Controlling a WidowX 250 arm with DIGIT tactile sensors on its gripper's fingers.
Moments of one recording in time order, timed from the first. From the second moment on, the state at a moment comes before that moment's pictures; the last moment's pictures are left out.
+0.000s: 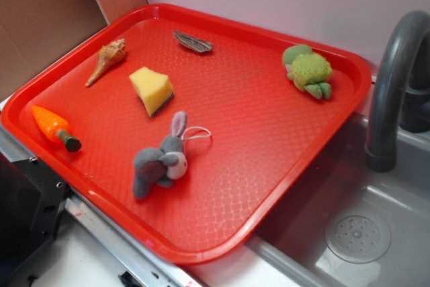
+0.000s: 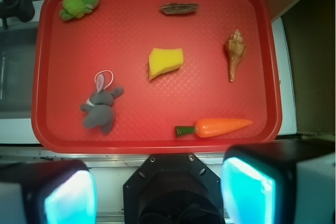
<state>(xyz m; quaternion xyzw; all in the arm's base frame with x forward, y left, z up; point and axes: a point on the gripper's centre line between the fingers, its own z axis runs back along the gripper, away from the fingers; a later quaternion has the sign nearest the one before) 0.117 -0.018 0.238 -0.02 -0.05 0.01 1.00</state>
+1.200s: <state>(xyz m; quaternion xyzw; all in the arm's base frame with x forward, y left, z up) 0.257 -0.003 0.150 0.09 -0.20 0.31 0.92</state>
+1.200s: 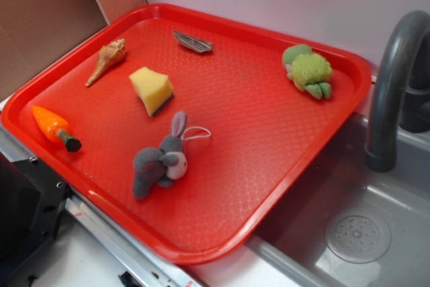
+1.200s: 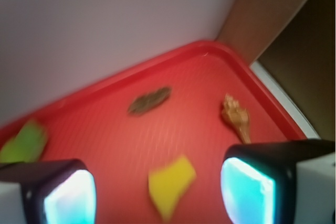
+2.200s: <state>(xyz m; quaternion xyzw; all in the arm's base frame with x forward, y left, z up) 0.322 0.058 0.057 0.07 -0.20 0.45 0.86</state>
